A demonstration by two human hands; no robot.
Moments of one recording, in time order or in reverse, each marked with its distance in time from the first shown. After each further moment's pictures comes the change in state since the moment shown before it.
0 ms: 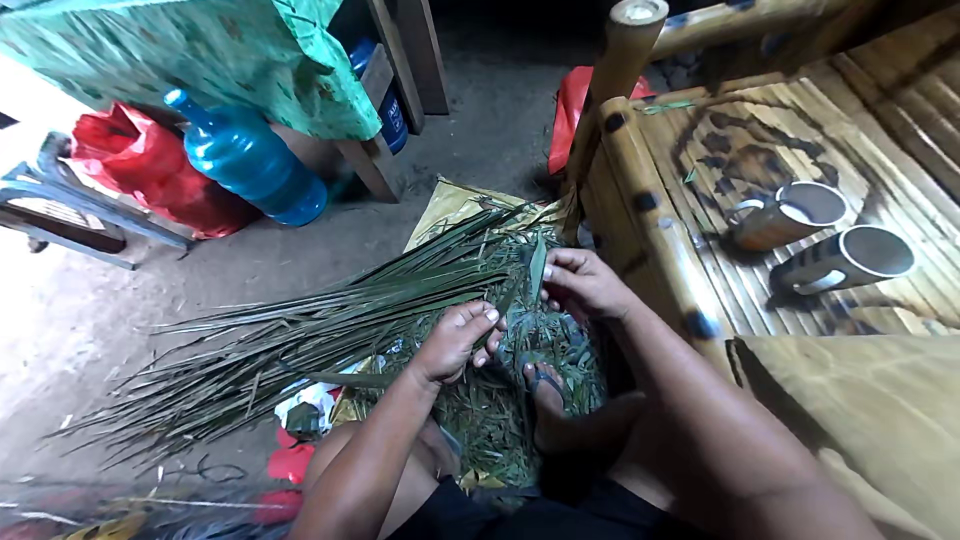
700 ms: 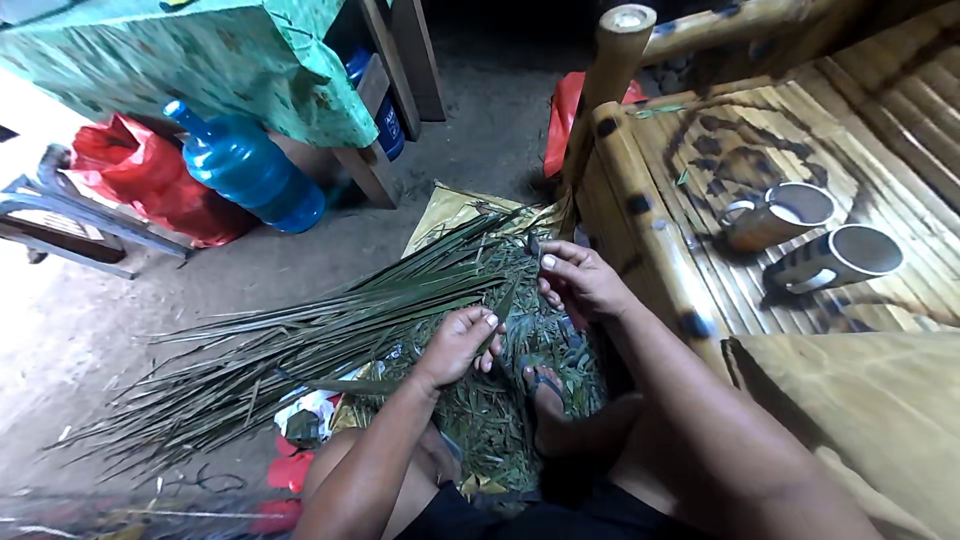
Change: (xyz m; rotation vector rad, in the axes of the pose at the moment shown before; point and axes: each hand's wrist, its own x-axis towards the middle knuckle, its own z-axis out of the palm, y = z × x) left_hand 0.002 -0.004 0.004 0.124 0.058 0.030; right_hand 0.000 -0.005 0.002 0.151 0.099 0.075
